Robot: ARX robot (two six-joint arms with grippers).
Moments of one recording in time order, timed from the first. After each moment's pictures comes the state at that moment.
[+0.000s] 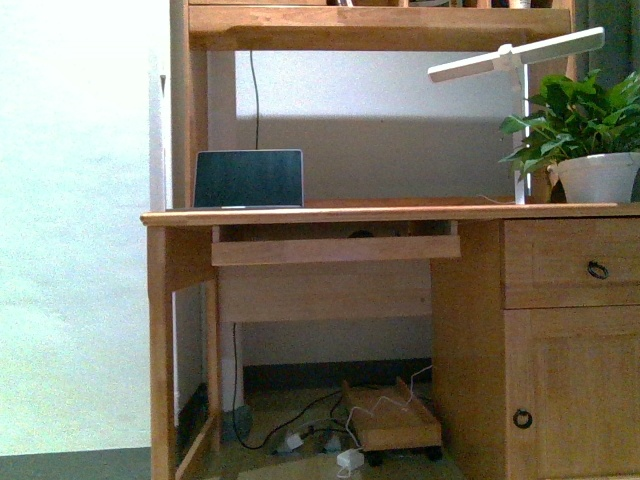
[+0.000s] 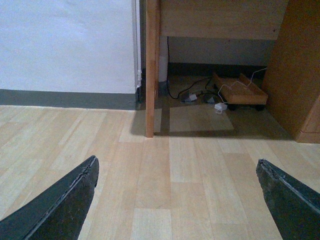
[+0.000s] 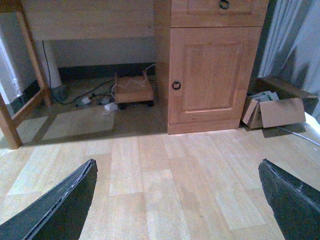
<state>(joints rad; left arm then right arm) -0.01 0.00 0.01 0.00 0.00 -0.01 0.00 0.00 0.01 0.00 0.00 0.00</state>
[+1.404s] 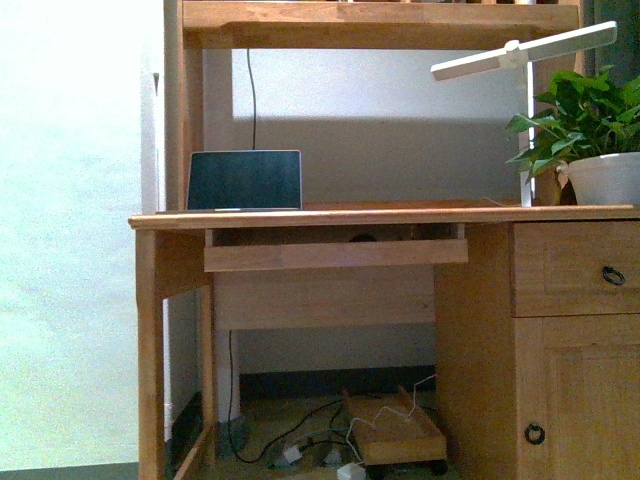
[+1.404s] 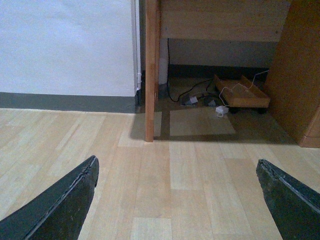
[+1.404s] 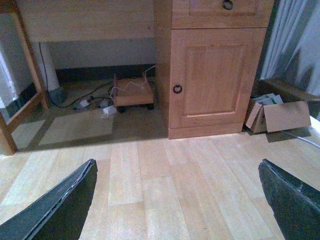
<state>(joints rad) -0.01 0.00 0.01 0.00 0.00 -0.01 0.00 0.00 0.01 0.00 0.00 0.00</state>
